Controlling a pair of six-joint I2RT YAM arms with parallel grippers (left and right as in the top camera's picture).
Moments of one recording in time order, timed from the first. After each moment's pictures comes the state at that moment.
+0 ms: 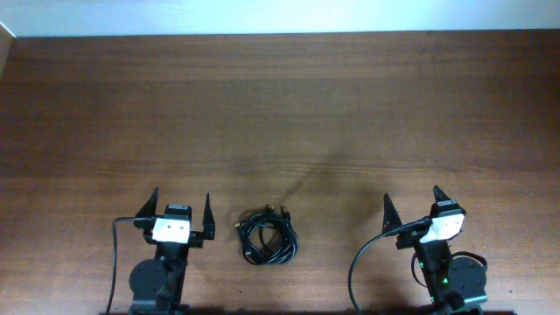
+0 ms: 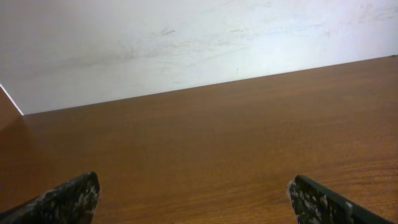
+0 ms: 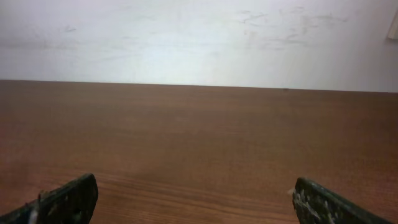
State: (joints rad) left arm -0.03 0.01 0.01 -0.08 0.01 0.16; right arm 0.16 0.02 0.01 -0.07 -0.01 0.05
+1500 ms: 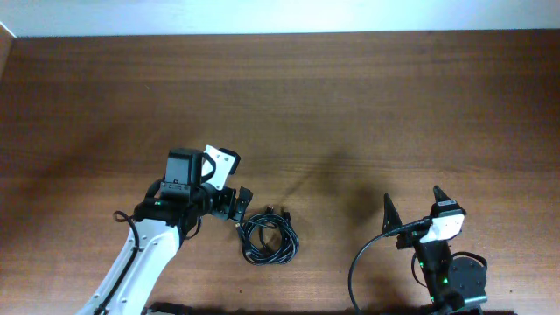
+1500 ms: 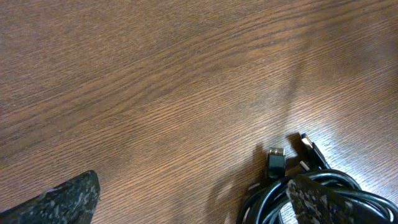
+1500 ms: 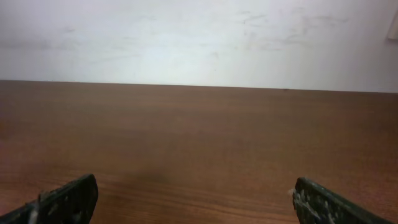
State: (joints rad) left arm -0.15 1.25 0.67 -0.43 0.28 0.16; right arm 0.16 0.01 0.01 -0.07 -0.01 0.05
